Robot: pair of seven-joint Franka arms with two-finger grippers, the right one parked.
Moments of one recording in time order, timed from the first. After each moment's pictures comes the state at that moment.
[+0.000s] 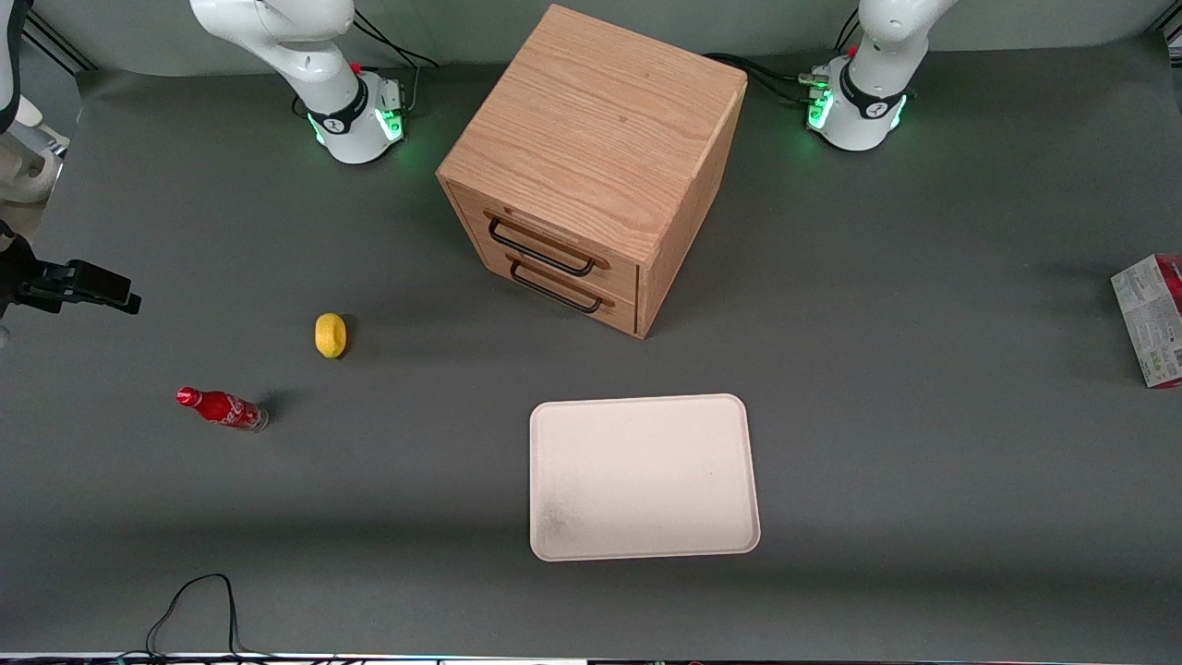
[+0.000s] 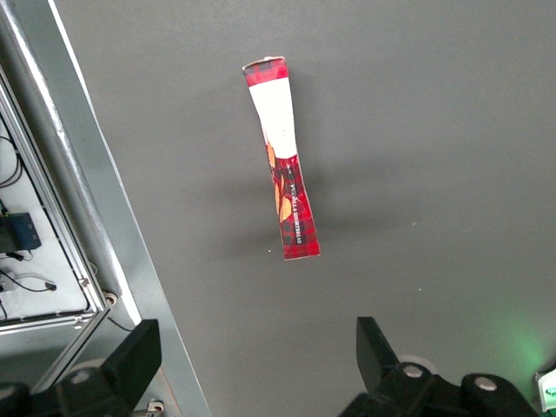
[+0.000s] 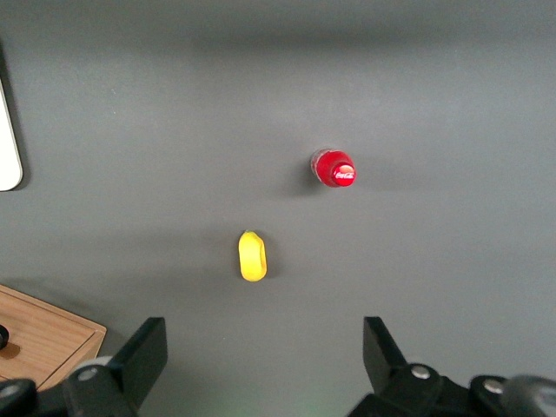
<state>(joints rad) 0.73 0.39 -0.02 -1.38 0.19 1.65 0.86</state>
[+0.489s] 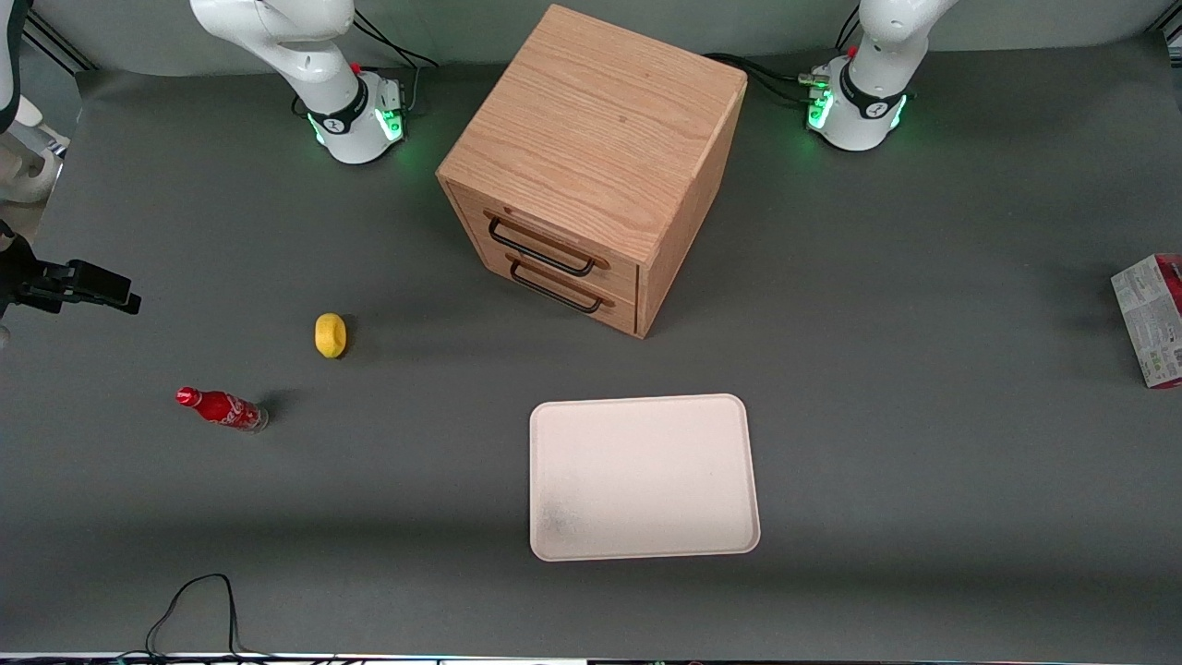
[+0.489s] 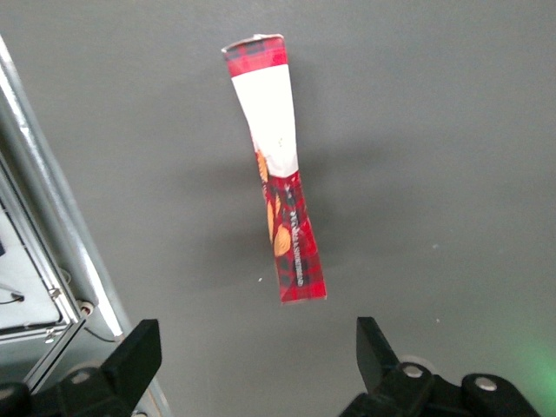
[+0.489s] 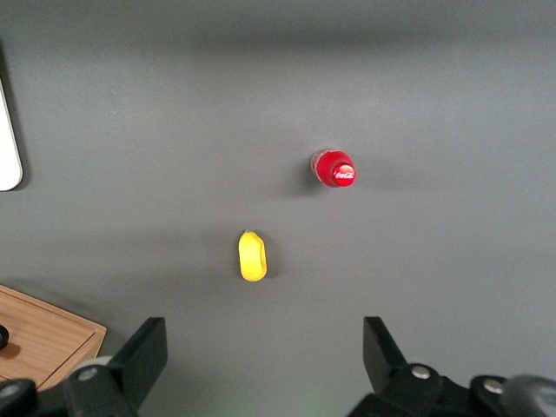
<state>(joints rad) 0.74 0.46 -0.02 -1.53 0.18 1.83 0.84</state>
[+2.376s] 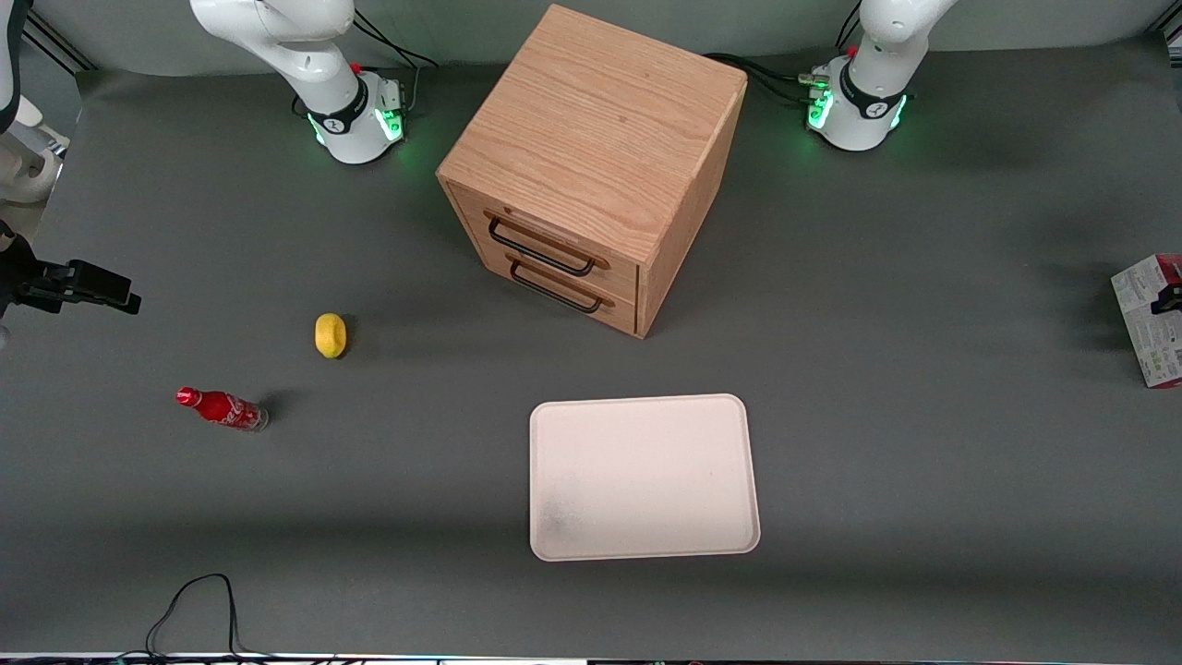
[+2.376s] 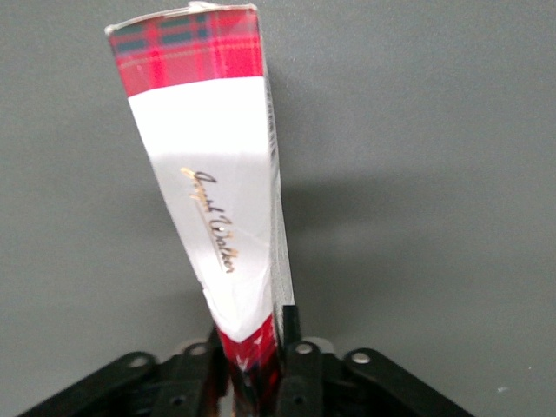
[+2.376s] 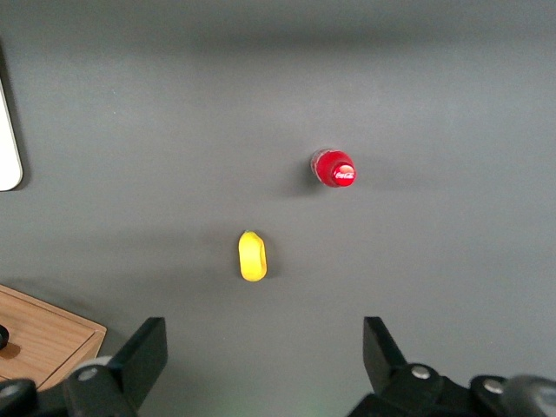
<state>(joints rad) 0.76 0.56 -0.02 -1.77 0.12 2.25 0.77</state>
